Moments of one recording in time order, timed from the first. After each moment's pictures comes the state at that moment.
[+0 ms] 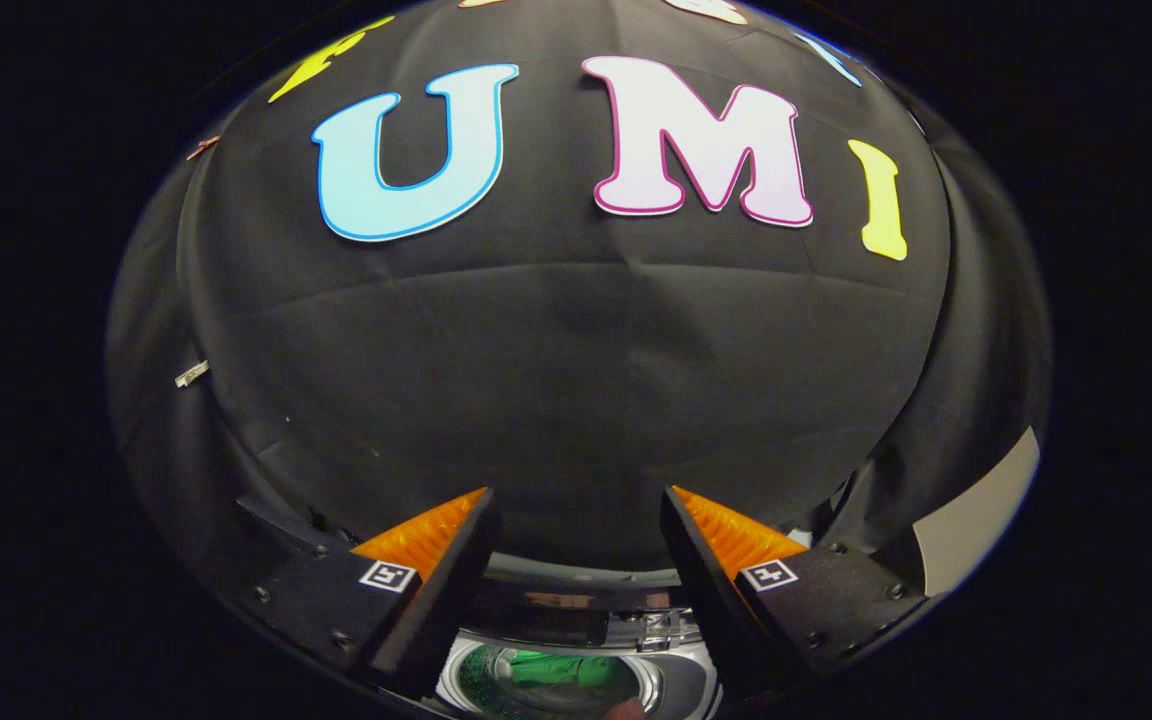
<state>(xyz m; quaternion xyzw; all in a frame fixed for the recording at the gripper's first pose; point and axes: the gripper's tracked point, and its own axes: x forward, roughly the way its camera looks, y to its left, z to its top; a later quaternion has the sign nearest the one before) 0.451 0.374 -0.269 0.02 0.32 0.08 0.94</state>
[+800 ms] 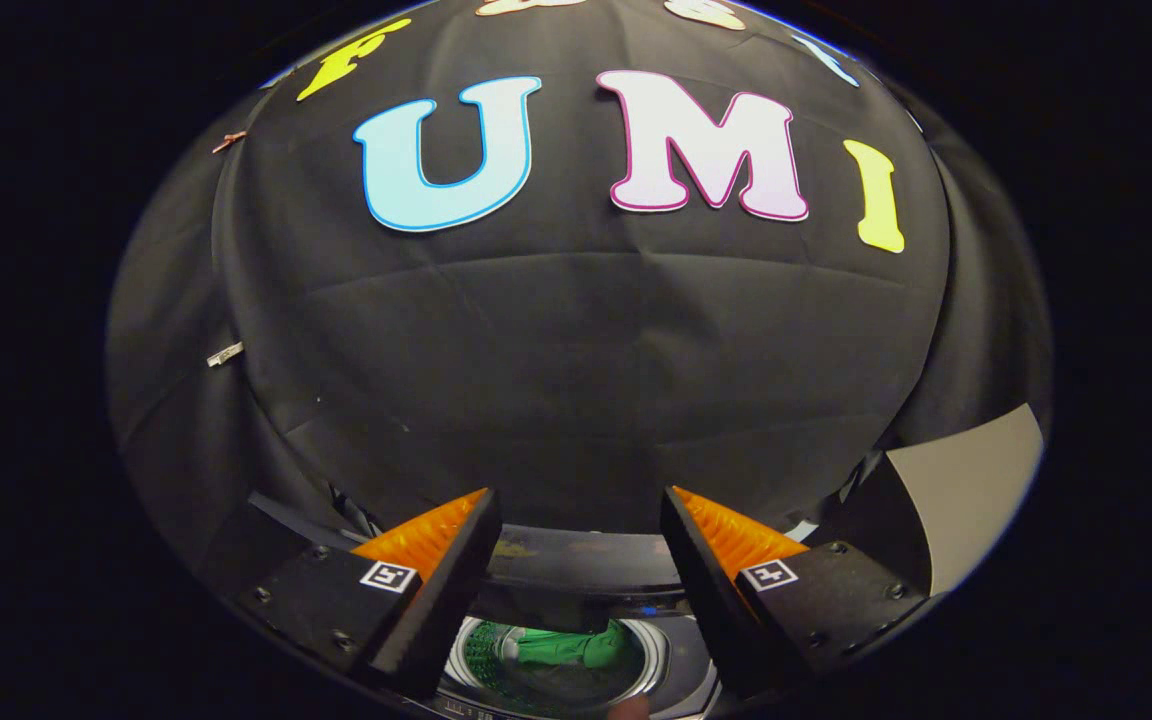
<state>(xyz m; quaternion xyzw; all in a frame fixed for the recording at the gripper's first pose) 0.379 0.369 -0.266 0.02 0.31 0.10 0.95</state>
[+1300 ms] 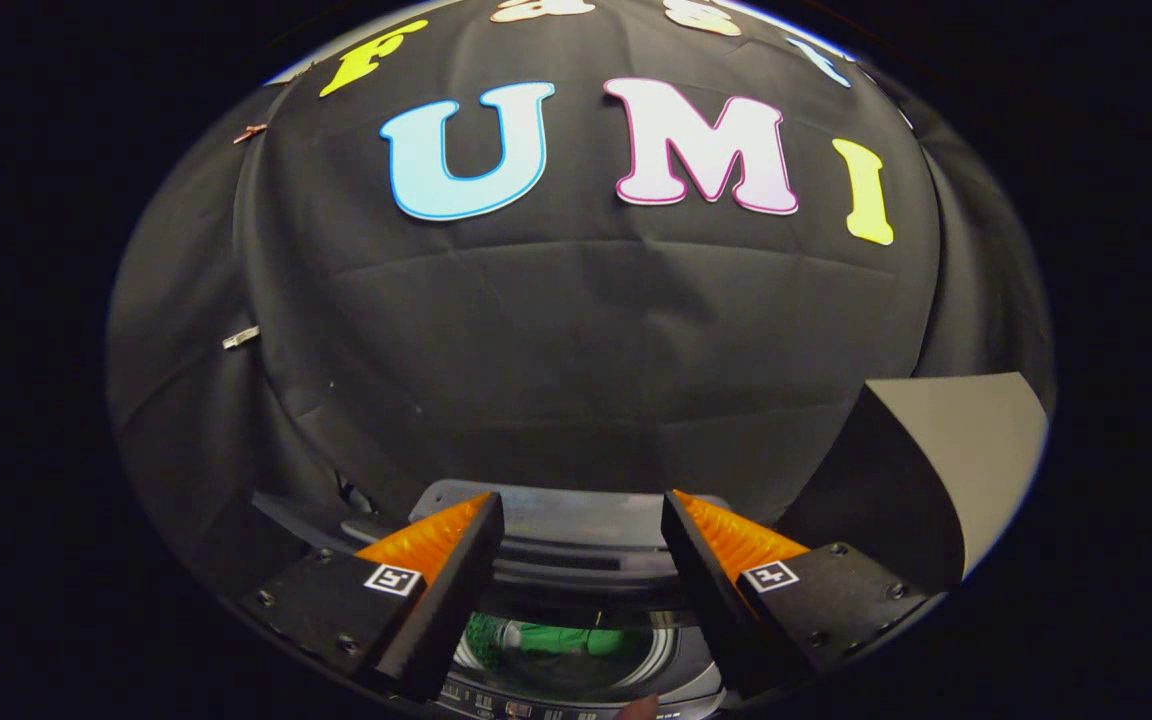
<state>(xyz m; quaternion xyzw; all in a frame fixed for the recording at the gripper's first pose) 0.315 0.371 -0.294 0.02 0.32 0.12 0.94</state>
